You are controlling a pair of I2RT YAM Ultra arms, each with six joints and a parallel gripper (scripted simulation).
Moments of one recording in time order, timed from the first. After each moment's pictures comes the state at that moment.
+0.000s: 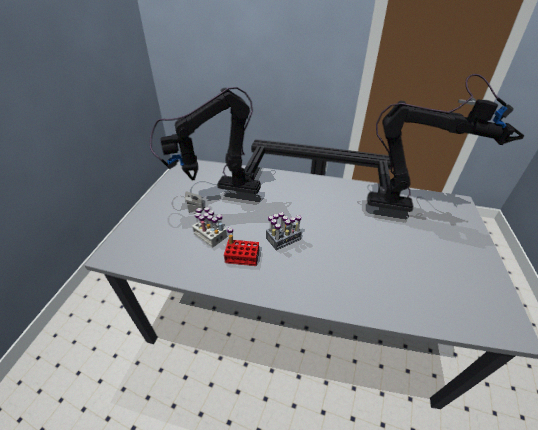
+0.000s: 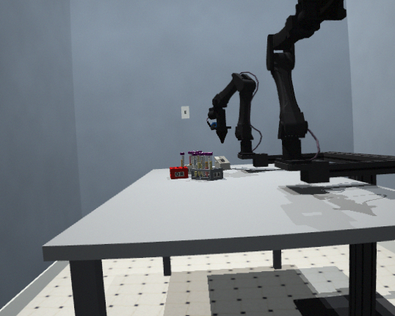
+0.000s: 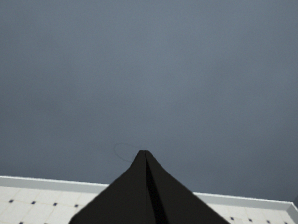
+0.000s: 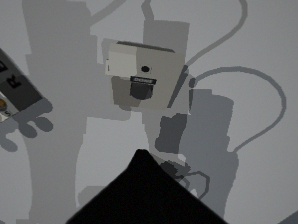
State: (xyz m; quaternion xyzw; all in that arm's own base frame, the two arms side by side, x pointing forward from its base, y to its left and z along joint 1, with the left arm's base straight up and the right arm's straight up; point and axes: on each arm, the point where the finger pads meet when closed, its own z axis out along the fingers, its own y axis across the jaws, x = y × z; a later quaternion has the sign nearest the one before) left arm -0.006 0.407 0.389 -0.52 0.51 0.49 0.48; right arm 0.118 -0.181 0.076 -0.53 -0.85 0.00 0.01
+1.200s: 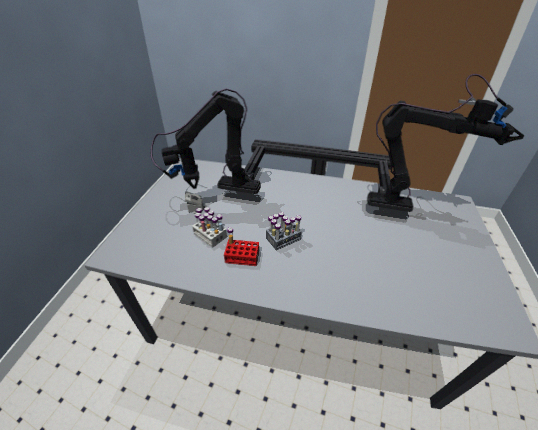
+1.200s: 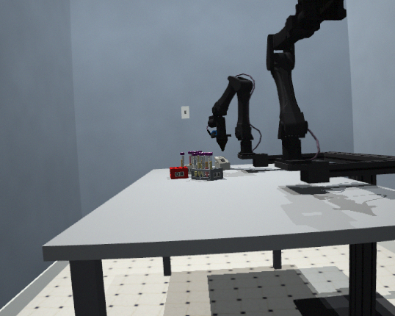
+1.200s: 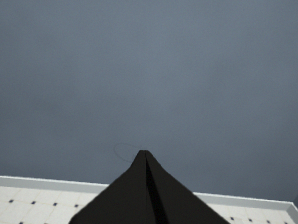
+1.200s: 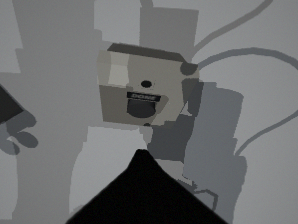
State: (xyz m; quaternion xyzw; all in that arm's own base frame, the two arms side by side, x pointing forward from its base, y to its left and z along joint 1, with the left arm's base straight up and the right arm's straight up) left arm -0.006 0.407 0.389 -0.52 0.51 0.49 0.48; right arm 0.118 -0.181 0.027 -0.53 -0.85 -0.01 0.02
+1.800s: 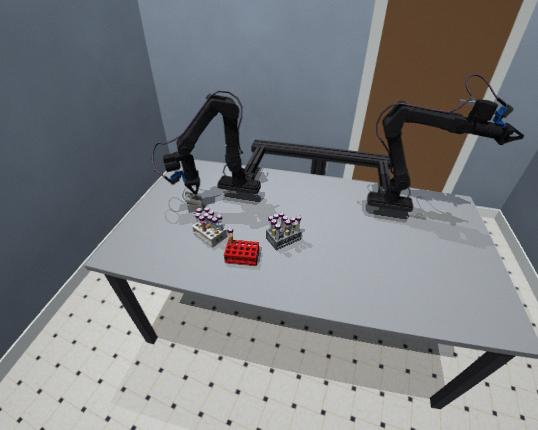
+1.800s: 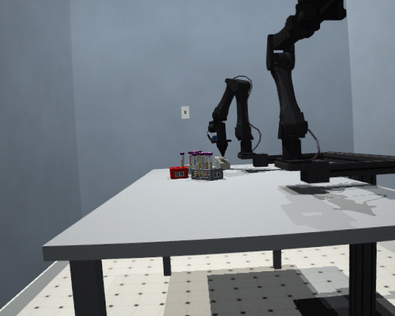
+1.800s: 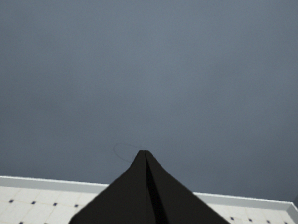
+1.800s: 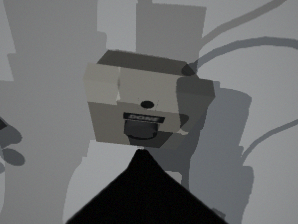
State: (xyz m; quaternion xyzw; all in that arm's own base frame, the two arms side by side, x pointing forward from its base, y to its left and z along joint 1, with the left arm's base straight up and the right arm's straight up) left arm -0.006 0.407 0.389 -0.52 0.51 0.49 0.48; right arm 0.119 -0.182 -0.005 -0.53 -0.85 -0.01 0.02
